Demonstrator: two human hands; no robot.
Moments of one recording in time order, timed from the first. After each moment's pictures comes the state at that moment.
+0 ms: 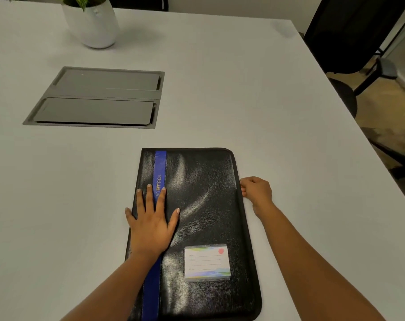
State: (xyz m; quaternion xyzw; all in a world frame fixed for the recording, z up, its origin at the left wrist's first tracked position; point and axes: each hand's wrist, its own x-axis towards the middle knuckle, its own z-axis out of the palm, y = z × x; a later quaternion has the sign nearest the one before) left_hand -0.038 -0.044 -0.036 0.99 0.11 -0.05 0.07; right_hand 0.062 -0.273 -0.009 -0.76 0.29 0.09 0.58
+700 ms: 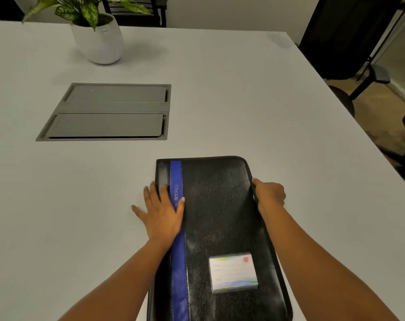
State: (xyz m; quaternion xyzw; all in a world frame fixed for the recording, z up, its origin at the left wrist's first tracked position) left_hand 0.005 -0.015 -0.032 0.97 0.17 0.00 0.17; right_hand 0.073 -0.239 0.002 -0.75 0.46 0.02 0.48
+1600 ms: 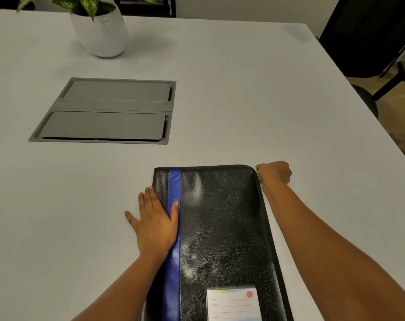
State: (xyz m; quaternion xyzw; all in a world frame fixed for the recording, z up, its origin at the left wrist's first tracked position) left_hand 0.030 -0.013 -0.046 0.97 0.21 -0.01 0.14; right_hand 0.173 -0.242 0.008 -0.80 0.42 0.04 0.42
